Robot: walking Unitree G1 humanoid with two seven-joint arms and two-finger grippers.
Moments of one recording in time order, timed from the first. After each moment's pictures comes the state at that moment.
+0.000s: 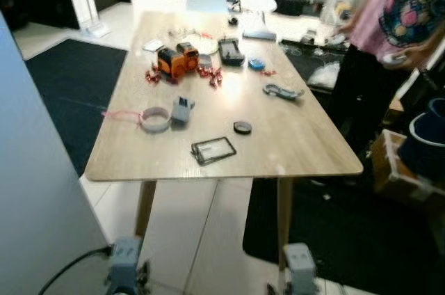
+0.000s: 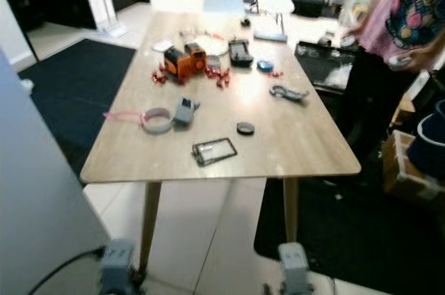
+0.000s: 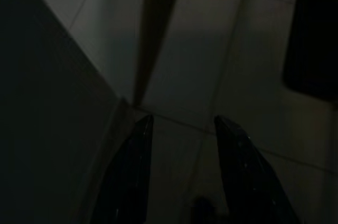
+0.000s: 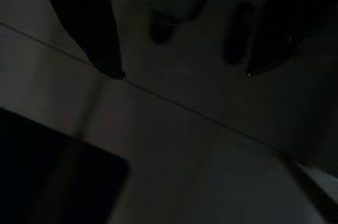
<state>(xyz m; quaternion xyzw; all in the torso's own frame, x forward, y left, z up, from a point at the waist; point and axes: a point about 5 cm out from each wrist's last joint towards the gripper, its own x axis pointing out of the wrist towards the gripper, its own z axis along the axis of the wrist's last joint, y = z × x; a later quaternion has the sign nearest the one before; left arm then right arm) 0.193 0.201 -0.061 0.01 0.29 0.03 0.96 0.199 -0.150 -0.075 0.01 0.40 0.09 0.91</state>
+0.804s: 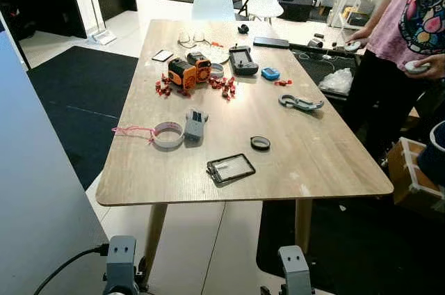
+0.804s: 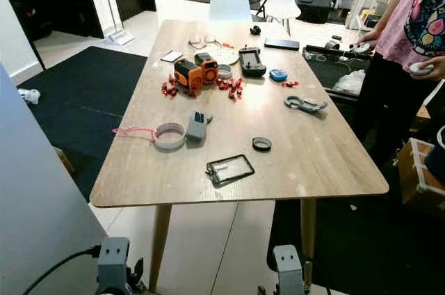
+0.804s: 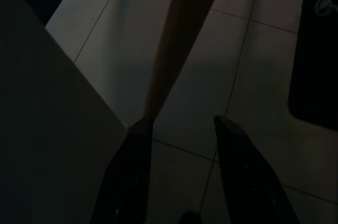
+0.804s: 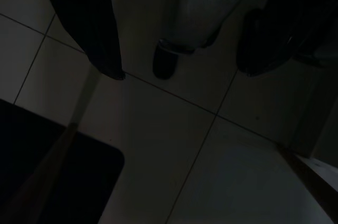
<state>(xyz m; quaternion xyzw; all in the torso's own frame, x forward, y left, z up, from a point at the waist) 0.197 0.197 -0.058 0.00 0.28 0.03 0.96 0.193 -0.163 -0.078 0.00 0.41 0.08 0.91</state>
